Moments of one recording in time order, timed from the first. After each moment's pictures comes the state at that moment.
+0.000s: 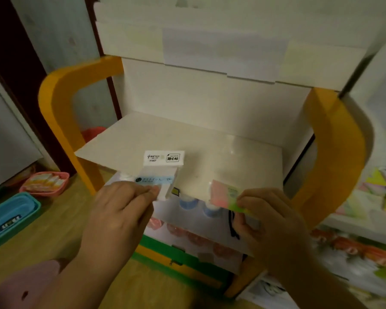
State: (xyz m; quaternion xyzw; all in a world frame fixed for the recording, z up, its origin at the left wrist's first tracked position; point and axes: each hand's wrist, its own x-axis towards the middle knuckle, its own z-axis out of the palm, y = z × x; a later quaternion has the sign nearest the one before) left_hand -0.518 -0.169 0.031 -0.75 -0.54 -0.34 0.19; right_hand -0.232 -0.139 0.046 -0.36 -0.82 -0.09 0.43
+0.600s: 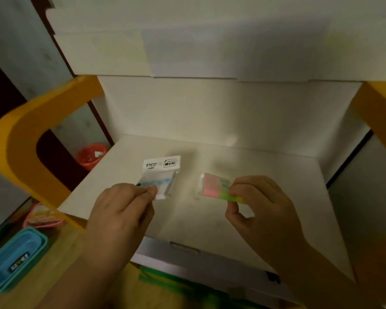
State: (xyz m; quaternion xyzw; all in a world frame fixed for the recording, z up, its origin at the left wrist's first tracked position) left_hand -0.586 0.005 0.028 -0.79 -0.51 -0.26 0.20; right_hand -0.303 0.022 0.029 -0.41 -0.78 -0.09 0.47
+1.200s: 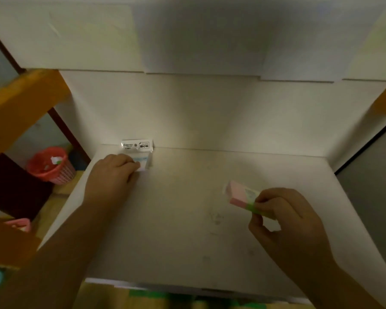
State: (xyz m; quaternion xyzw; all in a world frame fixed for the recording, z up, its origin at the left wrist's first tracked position) left_hand -0.684 0.219 -0.015 -0.83 -0.53 -0.15 0.10; right_hand -0.343 0.053 0.017 -0.56 -0.74 -0.11 0.36
